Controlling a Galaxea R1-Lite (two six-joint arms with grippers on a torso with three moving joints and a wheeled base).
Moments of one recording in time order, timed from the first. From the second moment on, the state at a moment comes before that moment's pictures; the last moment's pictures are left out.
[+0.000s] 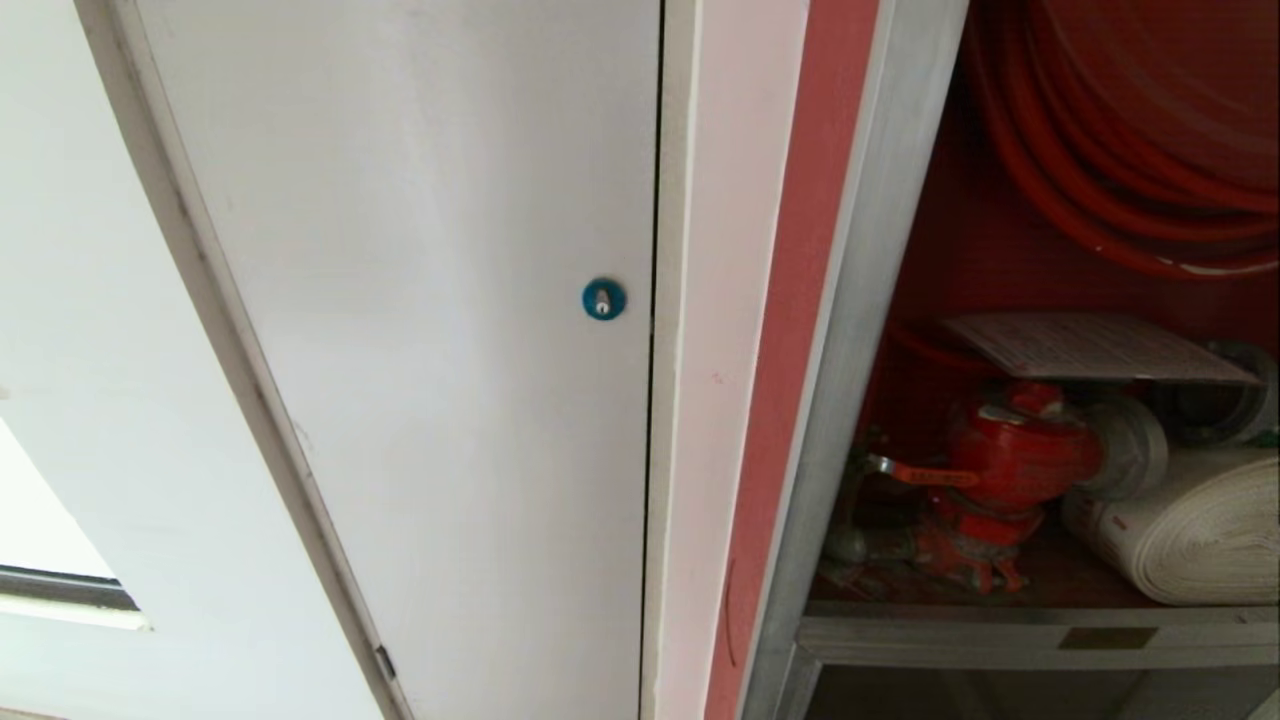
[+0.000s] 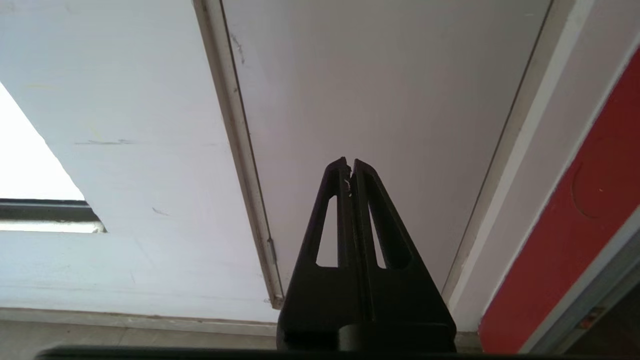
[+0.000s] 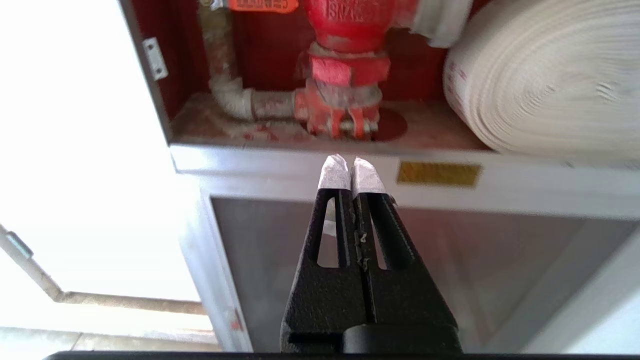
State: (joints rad) left arm 0.00 0.00 0.00 -0.02 -0.01 0.01; right arm 0.00 0.00 0.00 0.00 -0.01 0.00
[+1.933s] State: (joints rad) left arm 0.00 0.00 0.00 -0.02 -0.01 0.02; right arm 0.00 0.00 0.00 0.00 -0.01 0.00
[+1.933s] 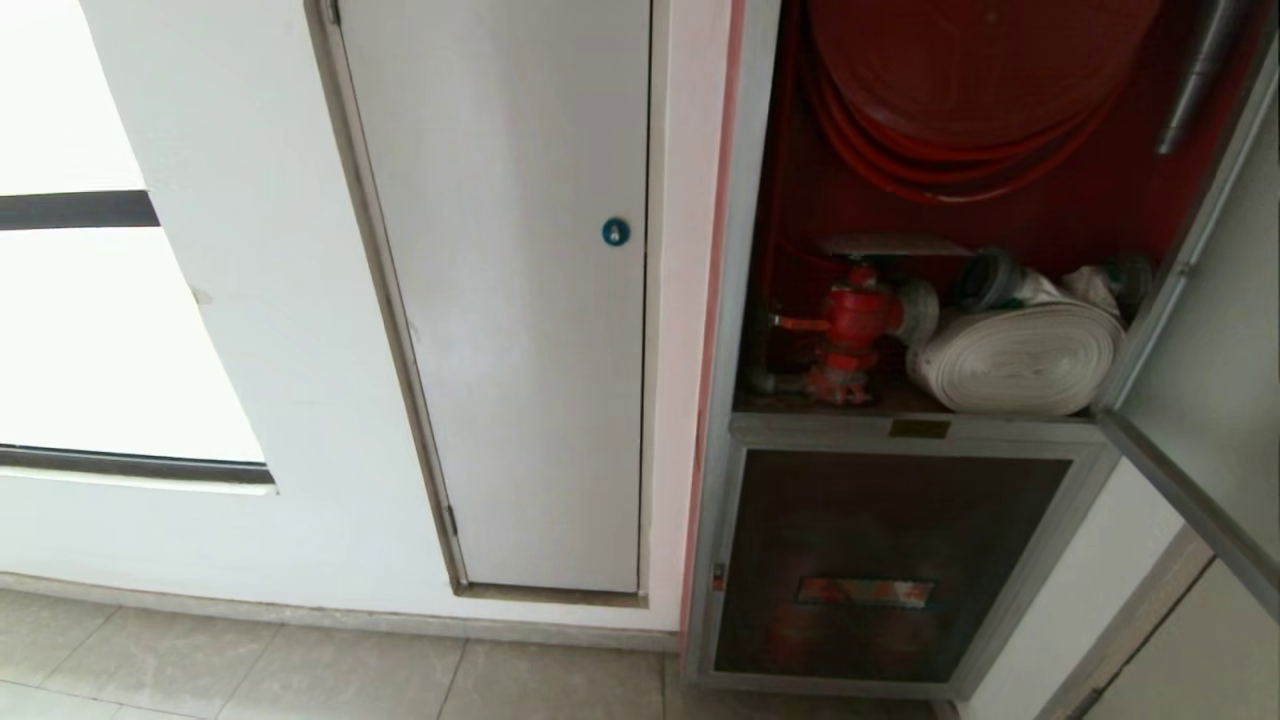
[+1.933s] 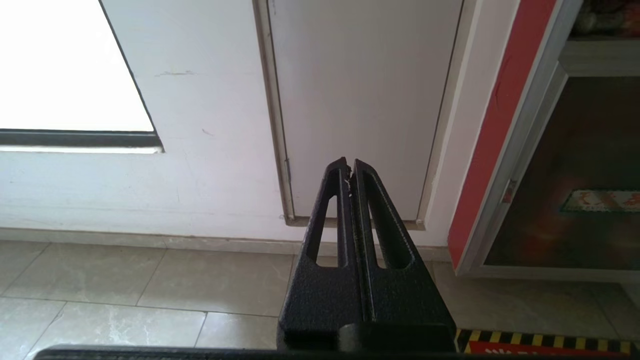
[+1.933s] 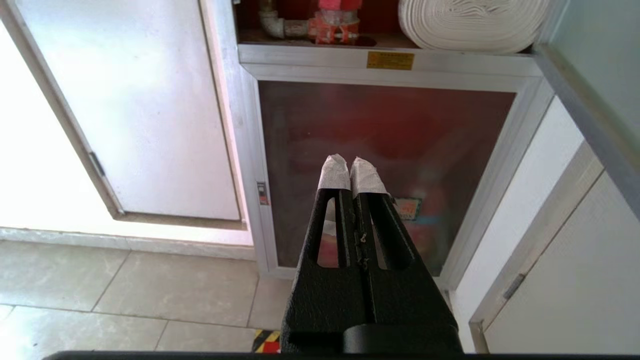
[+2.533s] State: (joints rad) left arm 0.00 0.00 0.00 -0.02 -0.01 0.02; right arm 0.00 0.00 0.00 0.00 -0.01 0.00
